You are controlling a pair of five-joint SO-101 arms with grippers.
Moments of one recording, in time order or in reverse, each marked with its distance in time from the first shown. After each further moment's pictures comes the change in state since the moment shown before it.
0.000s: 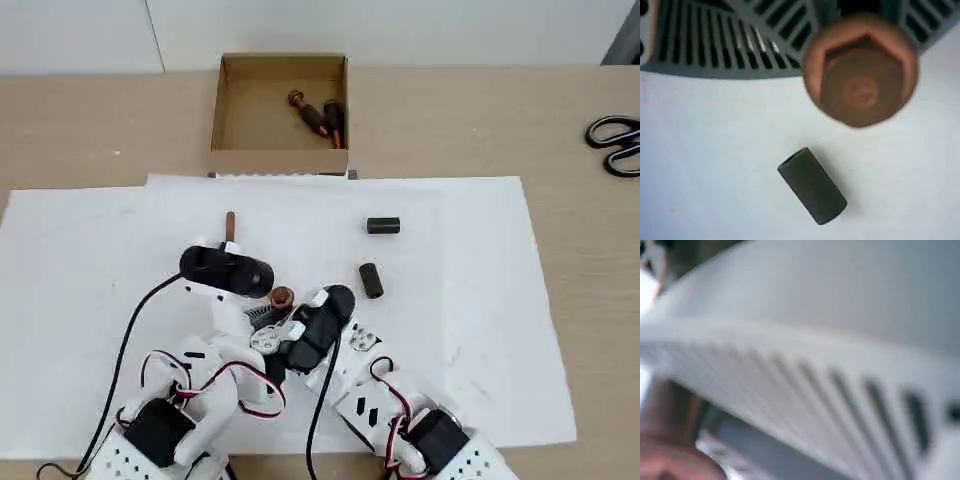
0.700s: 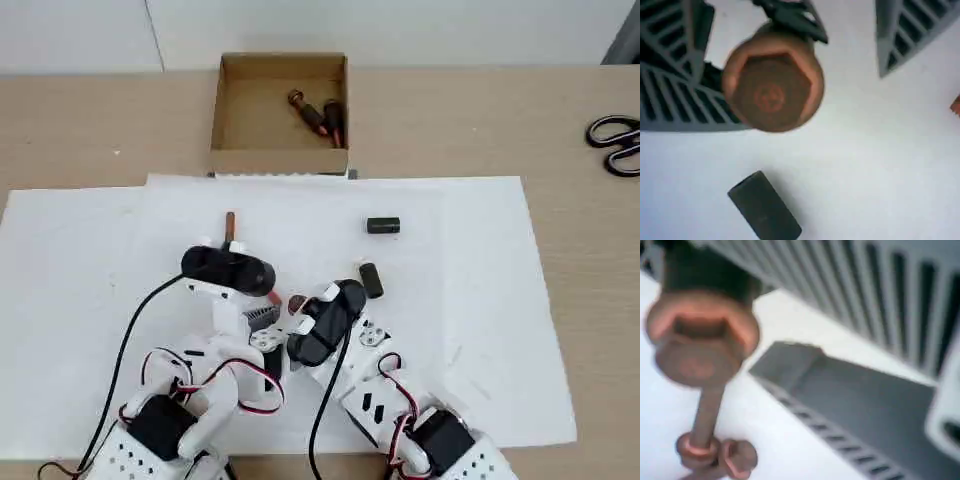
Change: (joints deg) left arm -0.6 0.8 -0.2 1.3 -0.8; right arm 1.9 -0.1 -0.9 0.0 0.4
